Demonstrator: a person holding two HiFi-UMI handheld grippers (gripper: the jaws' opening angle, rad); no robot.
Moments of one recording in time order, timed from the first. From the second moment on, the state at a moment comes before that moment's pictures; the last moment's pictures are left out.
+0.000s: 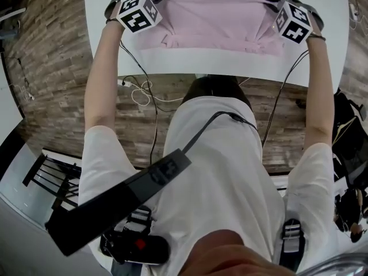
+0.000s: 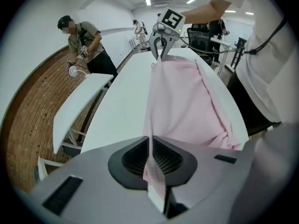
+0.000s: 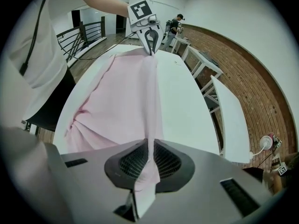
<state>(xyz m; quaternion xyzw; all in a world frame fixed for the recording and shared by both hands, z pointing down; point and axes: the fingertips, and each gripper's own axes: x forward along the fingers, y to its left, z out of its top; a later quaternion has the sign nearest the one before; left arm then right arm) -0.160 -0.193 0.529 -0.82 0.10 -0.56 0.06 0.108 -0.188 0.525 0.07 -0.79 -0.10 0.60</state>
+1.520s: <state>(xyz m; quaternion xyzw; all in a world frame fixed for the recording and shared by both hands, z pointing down) -0.201 -0.175 0.559 -0.80 0.40 -0.45 -0.01 0.156 -0.189 0.551 0.37 -0.78 -0.07 0.50</state>
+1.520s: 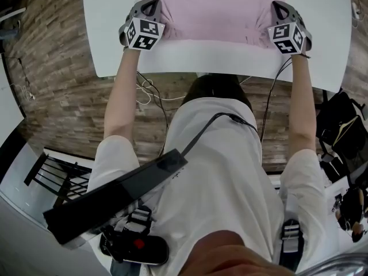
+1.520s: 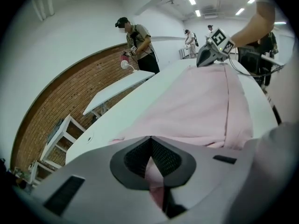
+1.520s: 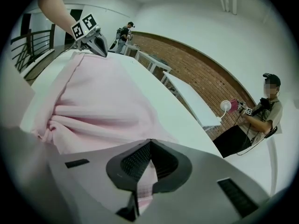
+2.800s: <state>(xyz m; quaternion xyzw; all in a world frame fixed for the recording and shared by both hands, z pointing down) -0.178 -0.107 0.521 -0.82 0.40 -0.41 0.02 0.107 -0.104 0.507 0.41 -0.80 -0.05 0.44</state>
